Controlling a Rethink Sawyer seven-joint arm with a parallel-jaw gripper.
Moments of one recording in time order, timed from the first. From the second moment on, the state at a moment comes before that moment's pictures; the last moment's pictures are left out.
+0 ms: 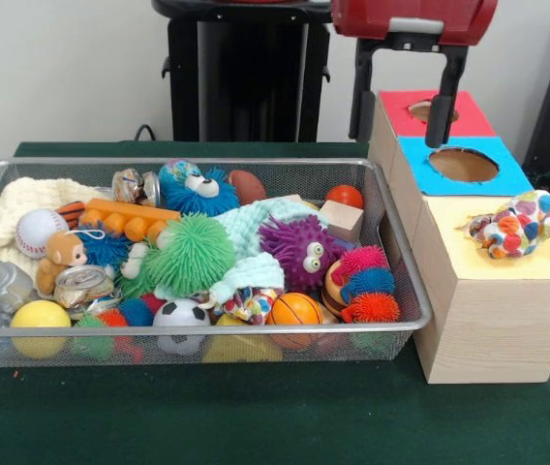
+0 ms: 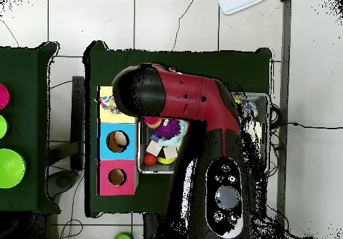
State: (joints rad) arm -0.11 -0.74 -0.04 1.34 0.00 0.66 1.58
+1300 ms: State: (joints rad) arm -0.26 -0.71 0.13 1.31 -0.17 0.66 1.58
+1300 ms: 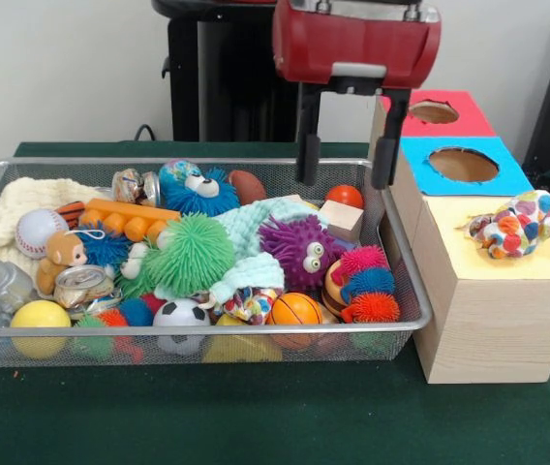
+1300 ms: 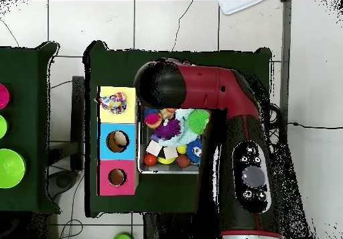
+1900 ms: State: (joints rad) arm -0.34 -0.66 0.21 1.28 -0.24 0.66 1.58
